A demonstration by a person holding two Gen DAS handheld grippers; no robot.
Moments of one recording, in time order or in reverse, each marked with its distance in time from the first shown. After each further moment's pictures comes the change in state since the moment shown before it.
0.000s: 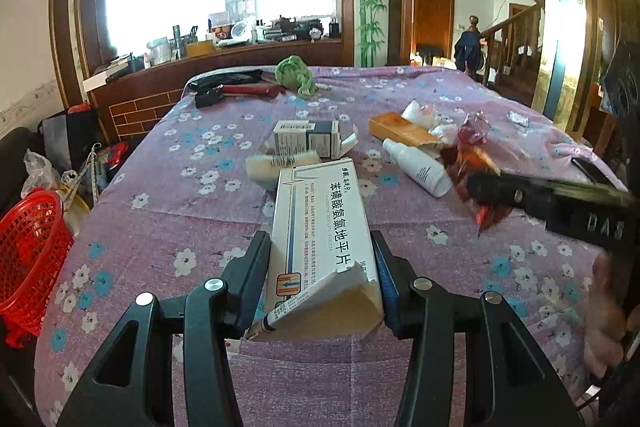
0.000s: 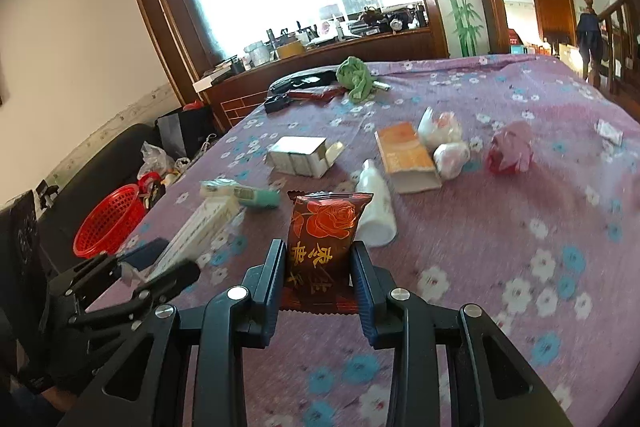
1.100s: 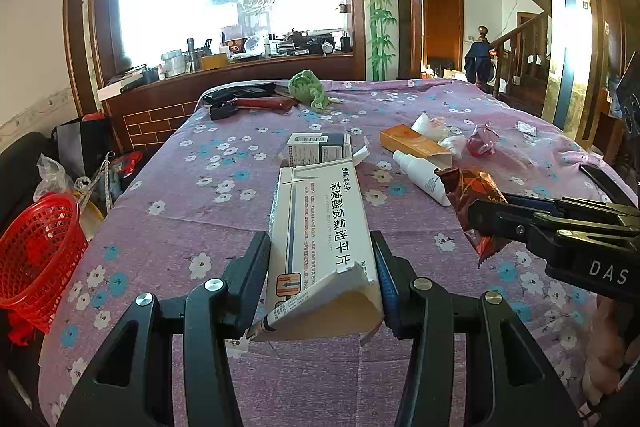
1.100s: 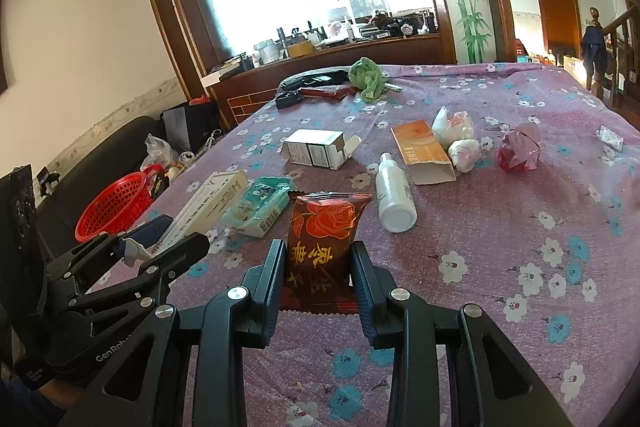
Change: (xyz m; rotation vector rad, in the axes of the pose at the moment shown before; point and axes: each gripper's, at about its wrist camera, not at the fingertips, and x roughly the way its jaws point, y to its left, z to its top) left arm -0.008 0.003 0.000 -0.004 -0.041 0.052; right arm -0.004 0.019 -0.013 -0.045 -0.017 -0.012
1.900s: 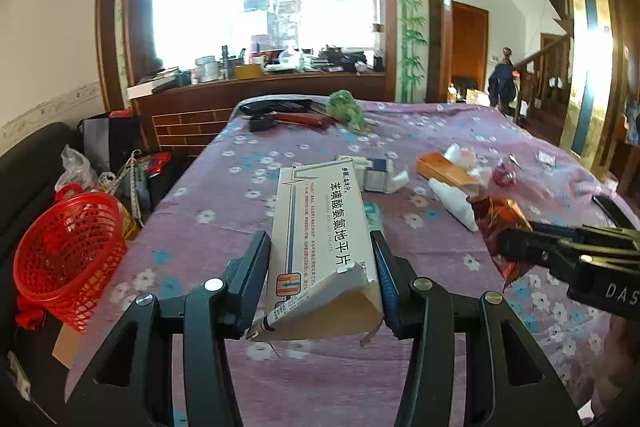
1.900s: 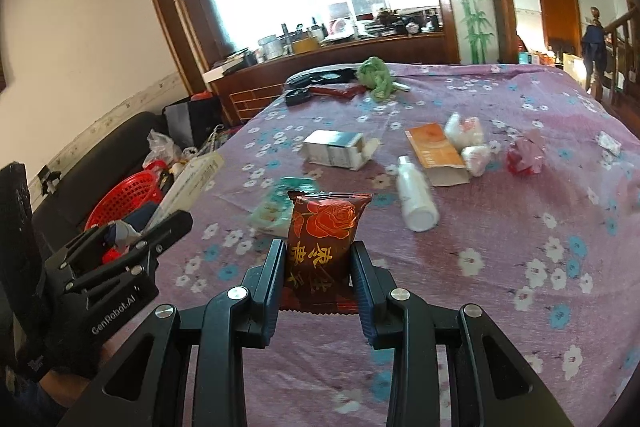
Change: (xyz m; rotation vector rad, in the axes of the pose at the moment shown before) left arm -0.032 0.042 0.010 -0.081 -0.054 0.079; right arm -0.010 0.032 0.010 -0.004 0.034 0.000
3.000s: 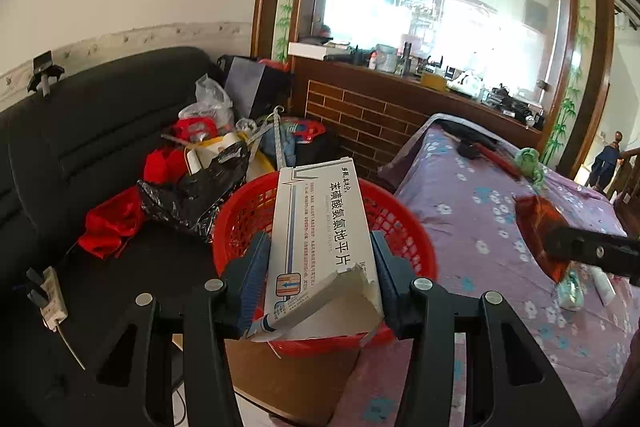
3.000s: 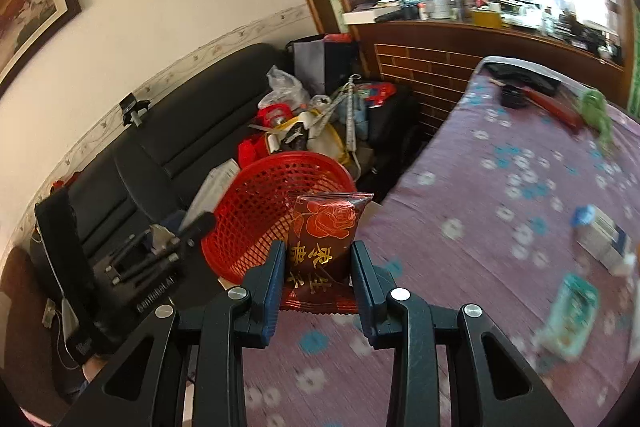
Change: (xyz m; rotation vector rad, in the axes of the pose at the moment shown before) left arm -0.039 0.291 -0.011 -0.357 0.050 0.313; right arm 0.132 0.263 0.077 -0.235 0.218 0.344
